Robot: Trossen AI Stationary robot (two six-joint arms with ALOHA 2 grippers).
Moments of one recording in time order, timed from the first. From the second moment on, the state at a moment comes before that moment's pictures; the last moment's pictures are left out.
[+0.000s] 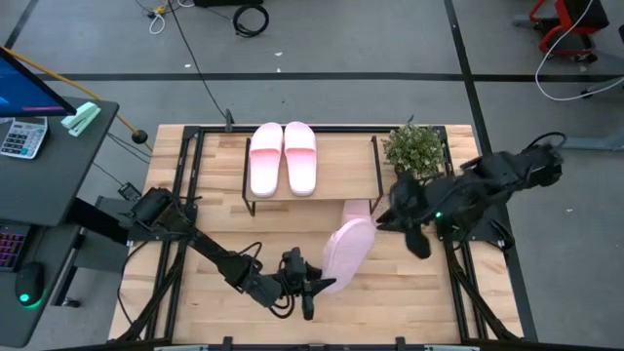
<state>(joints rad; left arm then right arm) -0.60 1.91 1.13 0.64 -0.78 -0.59 0.42 1.28 1.65 -1.05 0.17 0.57</state>
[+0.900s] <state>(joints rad) -0.43 1.77 1.14 0.65 -0.60 -0.27 0.17 1.18 1.66 -1.03 -0.12 0.46</state>
